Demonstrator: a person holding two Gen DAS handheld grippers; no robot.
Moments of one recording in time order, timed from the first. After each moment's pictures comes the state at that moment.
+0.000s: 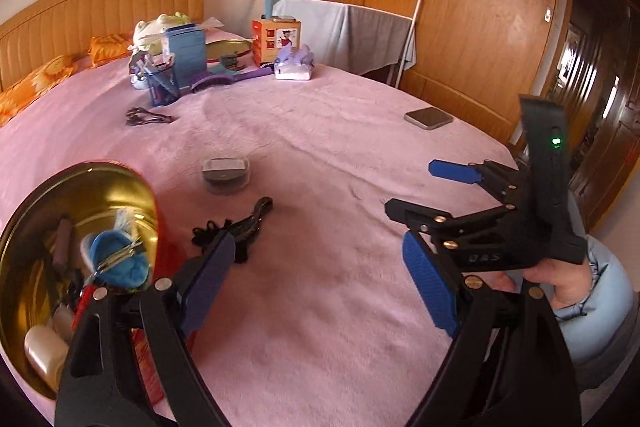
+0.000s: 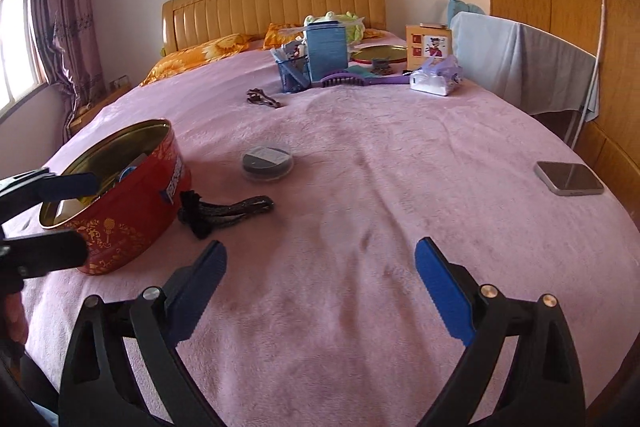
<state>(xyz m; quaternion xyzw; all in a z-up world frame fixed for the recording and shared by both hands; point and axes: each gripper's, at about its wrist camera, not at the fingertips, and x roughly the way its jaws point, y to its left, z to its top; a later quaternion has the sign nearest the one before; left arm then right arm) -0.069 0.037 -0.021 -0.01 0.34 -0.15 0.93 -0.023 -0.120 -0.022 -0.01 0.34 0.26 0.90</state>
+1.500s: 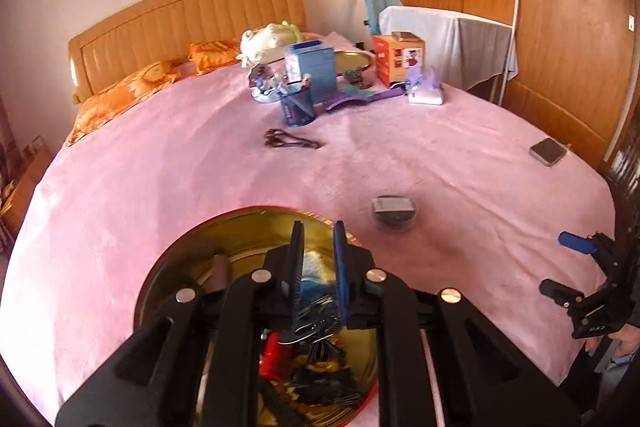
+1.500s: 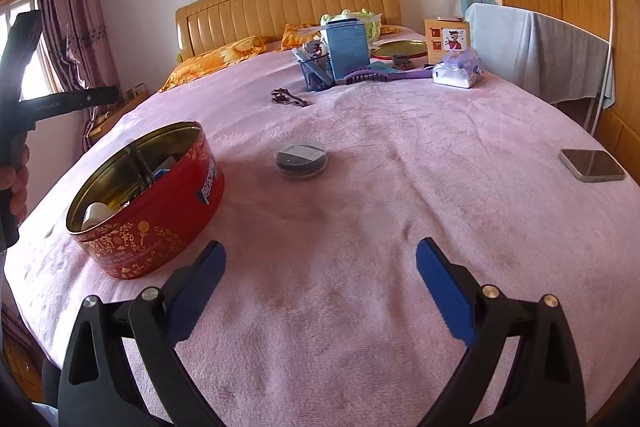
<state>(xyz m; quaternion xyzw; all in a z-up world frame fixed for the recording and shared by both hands) -0.054 0.164 0.036 0.03 0.35 0.05 0.94 -0.042 -0.097 -0.020 0.00 0.35 0.30 0.89</state>
